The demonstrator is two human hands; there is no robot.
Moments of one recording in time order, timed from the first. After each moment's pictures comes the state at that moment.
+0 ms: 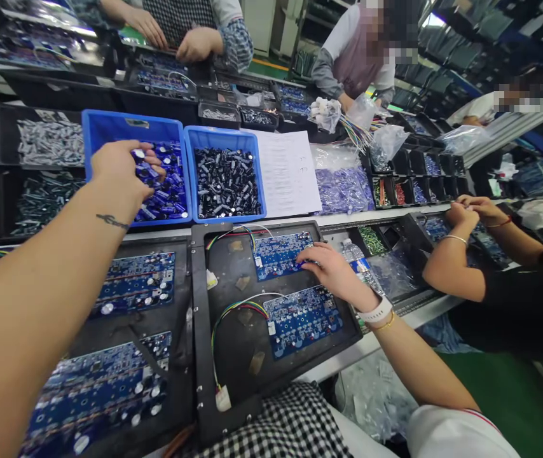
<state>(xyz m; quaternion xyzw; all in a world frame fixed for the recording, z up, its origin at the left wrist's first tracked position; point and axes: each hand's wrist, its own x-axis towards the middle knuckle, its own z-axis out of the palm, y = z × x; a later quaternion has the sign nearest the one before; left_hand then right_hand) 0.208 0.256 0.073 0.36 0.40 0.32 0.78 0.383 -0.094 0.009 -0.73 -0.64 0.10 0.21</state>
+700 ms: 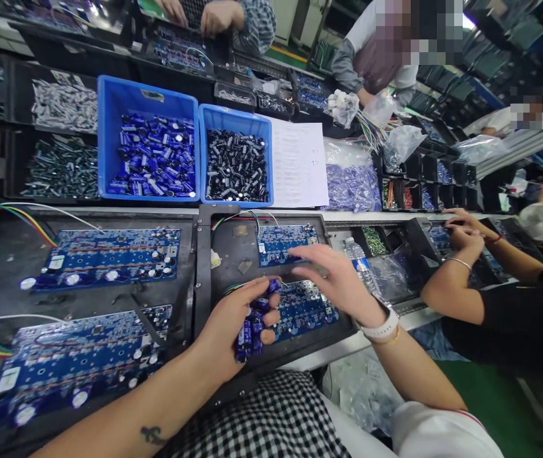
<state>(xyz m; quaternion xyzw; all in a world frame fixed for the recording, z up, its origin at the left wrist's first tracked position) 0.158 0.003 0.052 0.11 0.39 0.00 0.91 0.338 -0.098 0.050 -0.69 -0.67 0.11 0.26</state>
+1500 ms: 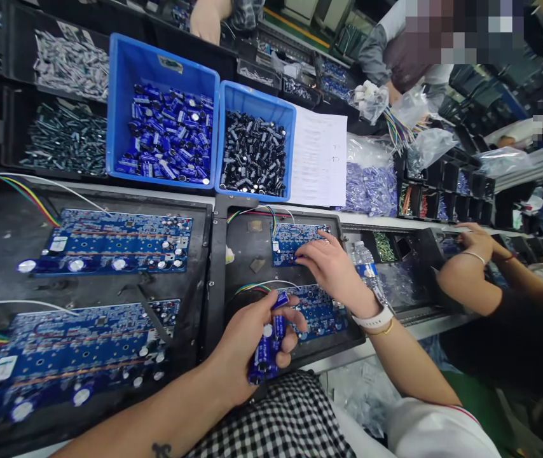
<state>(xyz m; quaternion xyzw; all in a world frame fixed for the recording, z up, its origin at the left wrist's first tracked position) 0.151 -0.003 0.047 0.04 0.41 -0.05 0.91 0.353 -0.065 0.017 -0.69 -0.71 0.06 0.10</state>
